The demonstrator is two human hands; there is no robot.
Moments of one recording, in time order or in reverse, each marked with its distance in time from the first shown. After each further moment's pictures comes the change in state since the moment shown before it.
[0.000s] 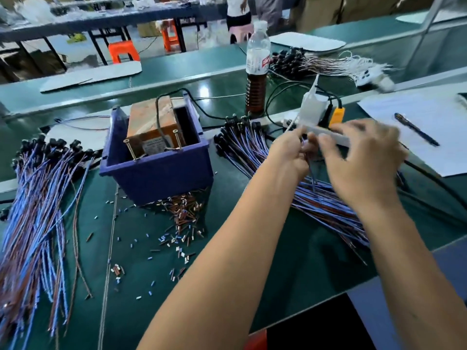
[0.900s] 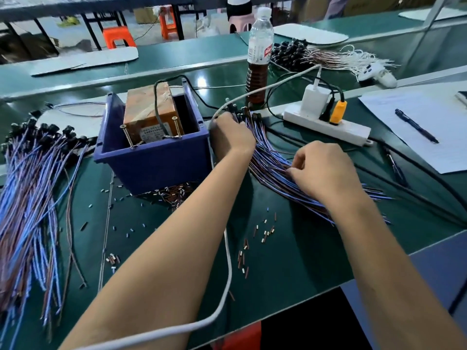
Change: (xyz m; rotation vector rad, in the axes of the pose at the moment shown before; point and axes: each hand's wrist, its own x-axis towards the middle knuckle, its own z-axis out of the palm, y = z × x) left_hand 0.013 0.057 -0.082 1.211 0.920 0.752; right_hand 0.000 -0.023 0.028 -0.171 -0.438 -0.010
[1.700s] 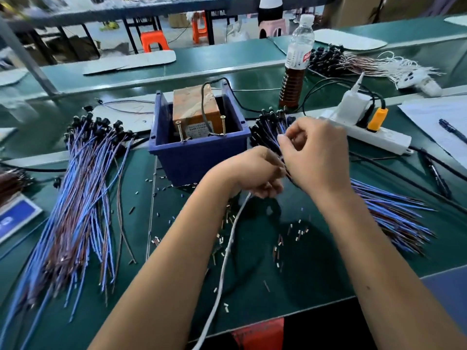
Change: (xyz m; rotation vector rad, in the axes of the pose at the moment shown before) left_hand -0.047 -0.023 -0.109 -0.005 -0.975 0.046; right_hand -0.010 -0.082 0.005 0.455 0.411 -0.265
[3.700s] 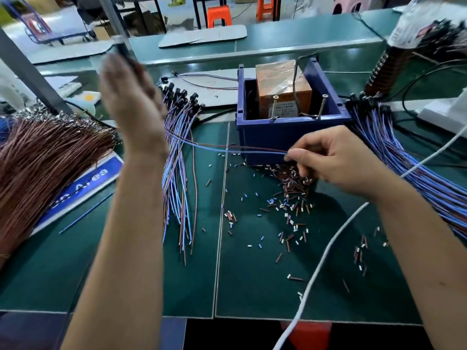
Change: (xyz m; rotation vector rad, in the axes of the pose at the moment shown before) left_hand -0.136 -0.102 -0.162 -0.247 1.502 0.449; right_hand -0.010 -0.043 0.055 0.546 -0.826 -0.143
